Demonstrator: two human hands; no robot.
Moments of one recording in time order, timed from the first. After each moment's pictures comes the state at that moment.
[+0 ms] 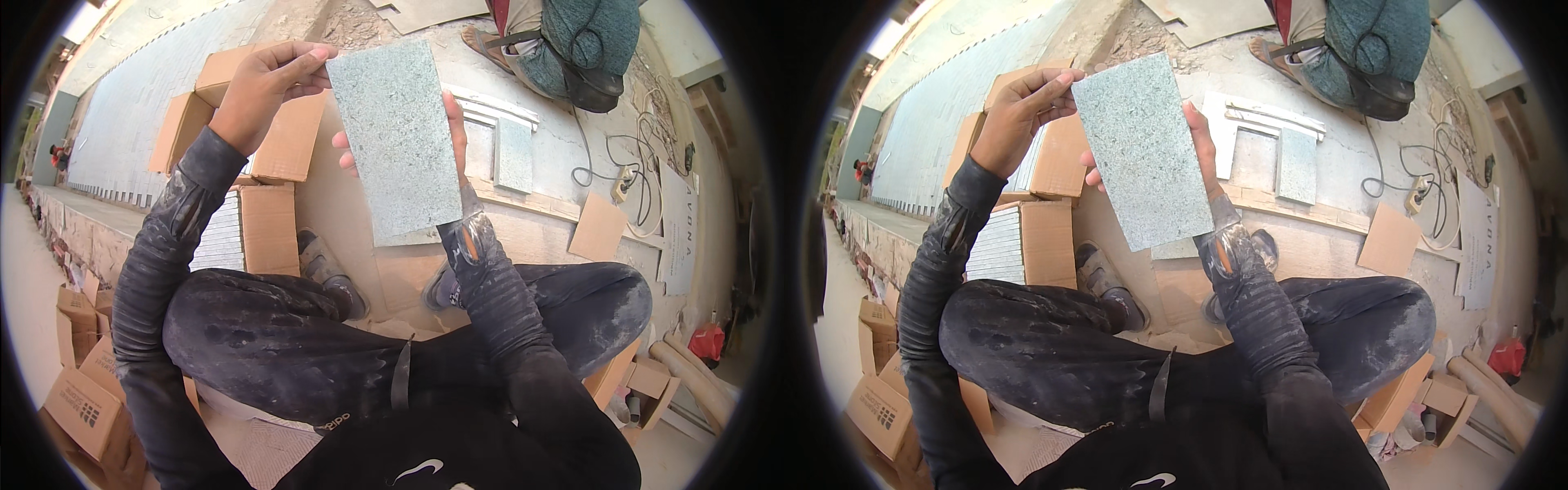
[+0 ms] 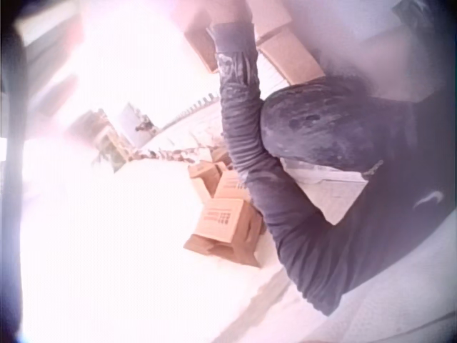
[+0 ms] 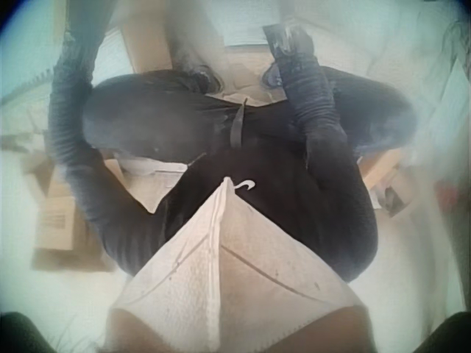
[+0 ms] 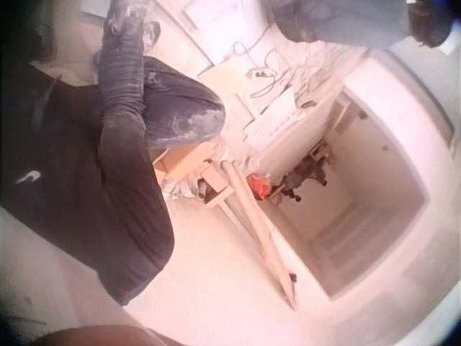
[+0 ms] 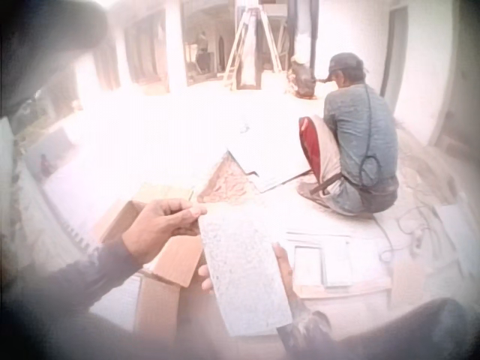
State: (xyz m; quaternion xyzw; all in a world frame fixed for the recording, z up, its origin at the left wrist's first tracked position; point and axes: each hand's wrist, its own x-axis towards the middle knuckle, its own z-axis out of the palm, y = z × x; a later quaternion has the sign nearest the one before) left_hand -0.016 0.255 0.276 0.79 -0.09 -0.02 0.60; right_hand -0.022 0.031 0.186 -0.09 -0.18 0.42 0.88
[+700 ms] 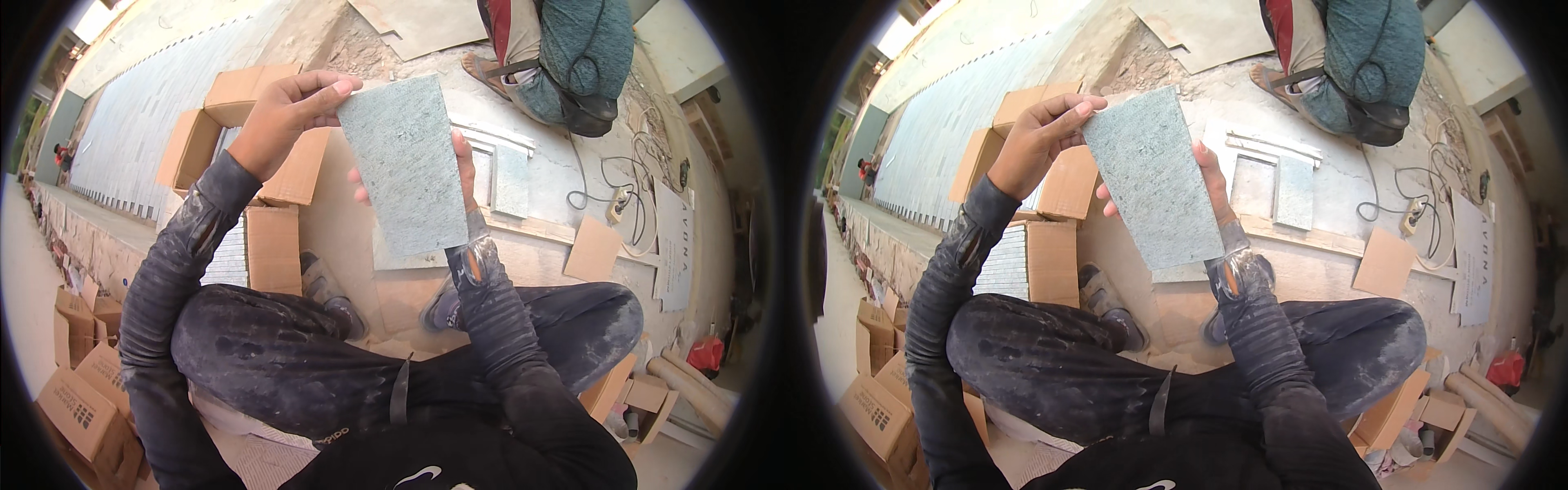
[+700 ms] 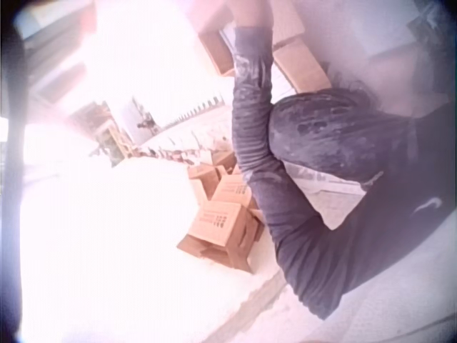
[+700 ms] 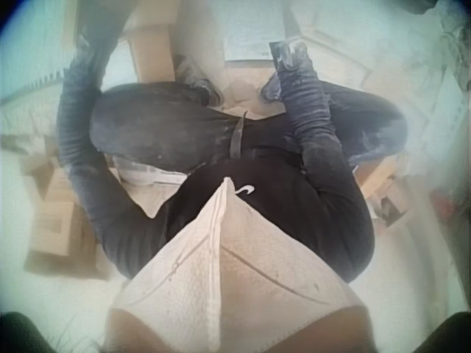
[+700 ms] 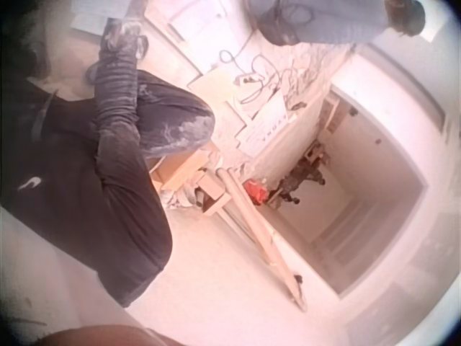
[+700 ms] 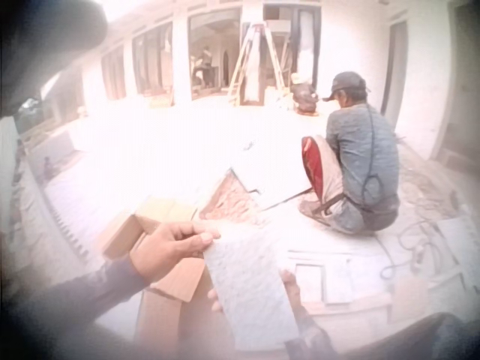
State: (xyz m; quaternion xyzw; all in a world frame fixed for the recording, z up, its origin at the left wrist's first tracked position) left_hand -0.021 0.243 0.283 0.75 -0.09 -0.04 0.65; right_hand -0.026 0.022 0.207 -0.14 -0.16 0.41 0.89
